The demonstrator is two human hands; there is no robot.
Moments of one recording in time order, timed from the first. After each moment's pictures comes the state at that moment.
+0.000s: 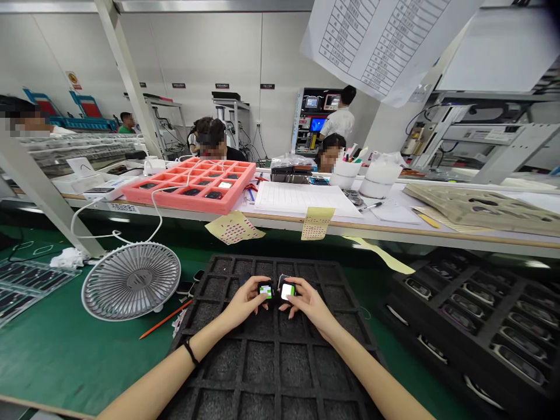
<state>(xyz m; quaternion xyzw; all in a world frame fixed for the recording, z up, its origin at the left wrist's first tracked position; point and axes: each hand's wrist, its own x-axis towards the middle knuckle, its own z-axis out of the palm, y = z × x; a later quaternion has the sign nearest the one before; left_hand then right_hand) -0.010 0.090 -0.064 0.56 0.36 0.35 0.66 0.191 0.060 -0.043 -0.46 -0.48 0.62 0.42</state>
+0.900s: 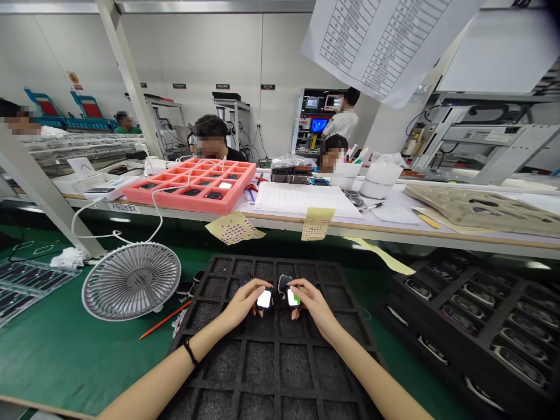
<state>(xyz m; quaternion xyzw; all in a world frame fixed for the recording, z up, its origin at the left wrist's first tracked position) -0.013 0.090 -0.056 0.57 0.38 0.33 0.65 0.192 0.059 -0.036 -0.51 -0.45 0.59 0.42</state>
